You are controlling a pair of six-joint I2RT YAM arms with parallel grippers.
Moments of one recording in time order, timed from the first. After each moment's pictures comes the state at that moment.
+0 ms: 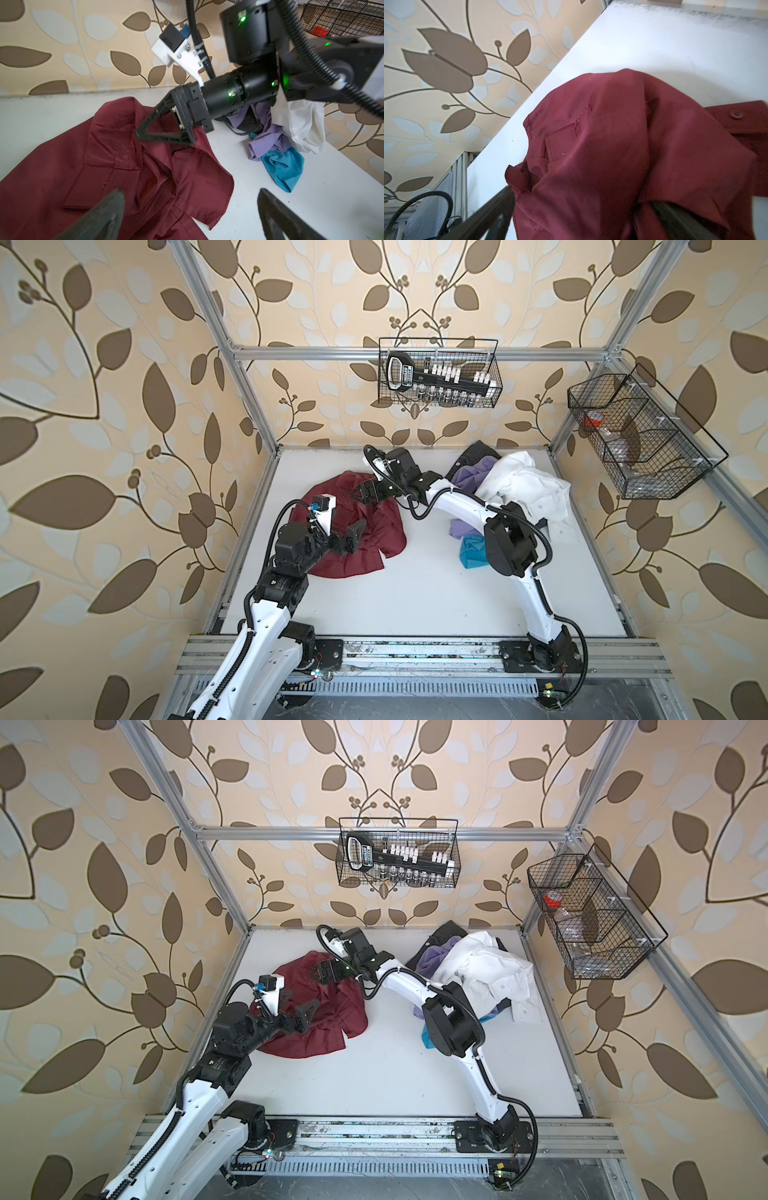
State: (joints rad) left arm -0.16 0.68 0.49 -0.06 0.36 -0.14; right arm 0.69 2.27 1.98 -0.32 -0.37 0.26
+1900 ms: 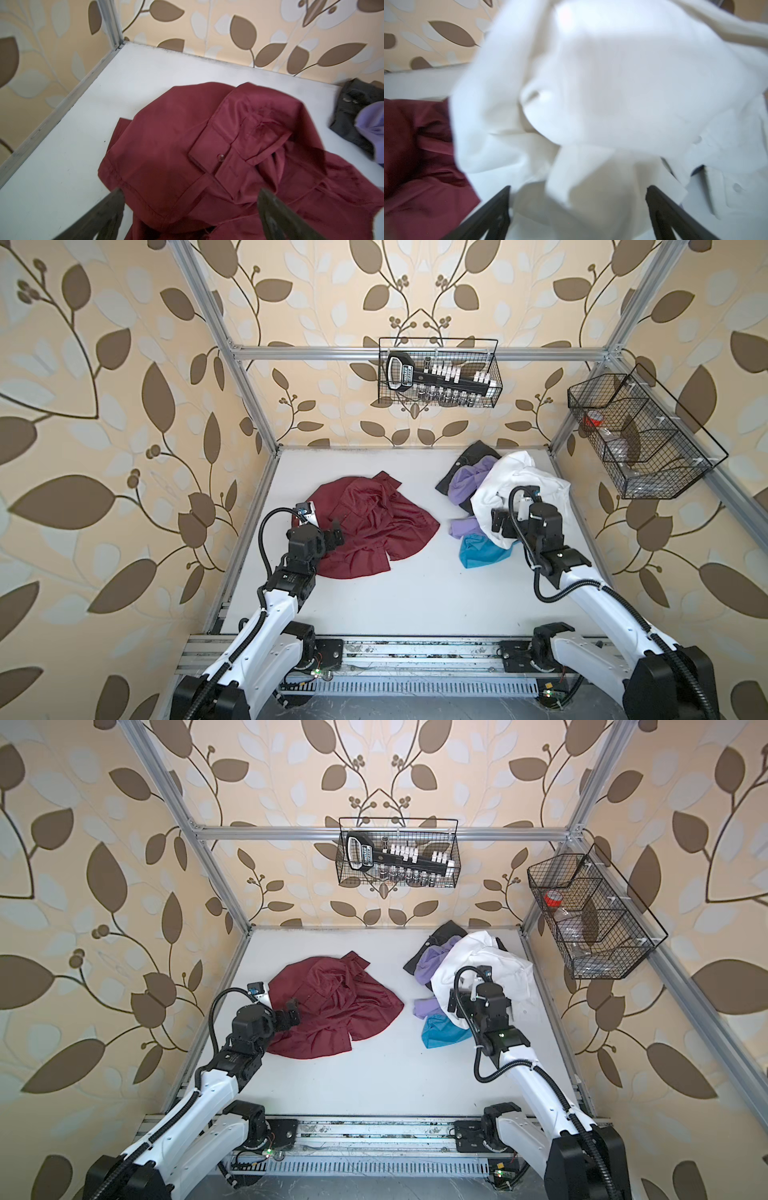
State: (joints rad) left arm -0.16 0.83 0.32 0.07 -0.23 -0.27; right arm 0.16 0.99 0.51 -0.01 0.20 0.17
